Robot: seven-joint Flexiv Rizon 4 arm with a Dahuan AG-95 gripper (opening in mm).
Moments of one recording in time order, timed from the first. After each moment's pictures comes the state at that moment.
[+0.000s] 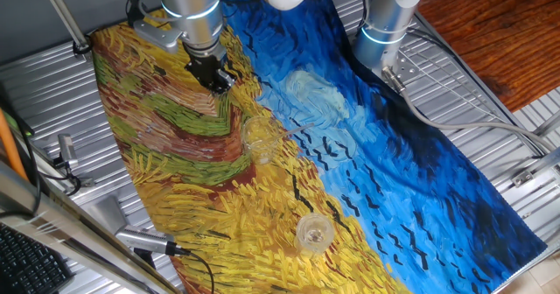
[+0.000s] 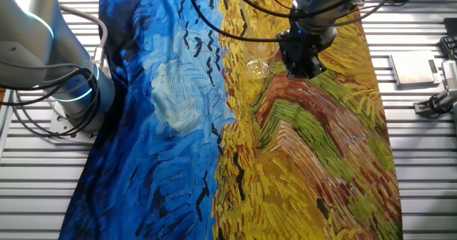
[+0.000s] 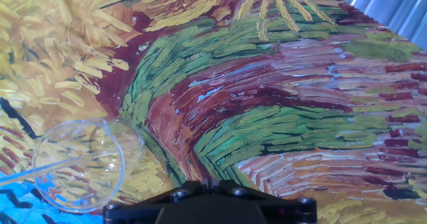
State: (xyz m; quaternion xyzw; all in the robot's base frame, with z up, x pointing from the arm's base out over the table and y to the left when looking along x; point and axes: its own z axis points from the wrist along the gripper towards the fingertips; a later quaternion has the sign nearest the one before) arm 0.500 0.000 0.172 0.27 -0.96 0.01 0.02
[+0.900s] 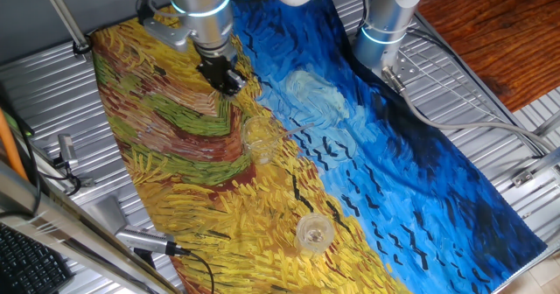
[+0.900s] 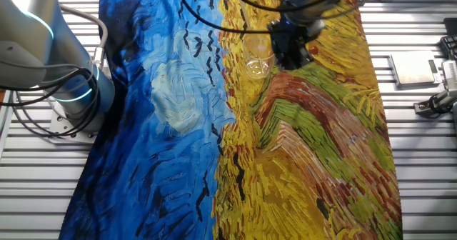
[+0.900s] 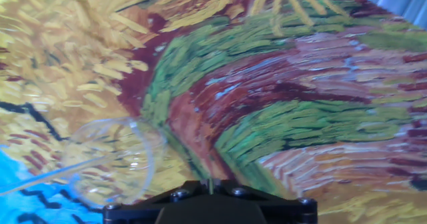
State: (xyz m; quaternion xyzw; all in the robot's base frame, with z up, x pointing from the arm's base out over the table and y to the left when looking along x) arm 0.472 0.030 0.176 0.25 -0.97 -0.01 0.02
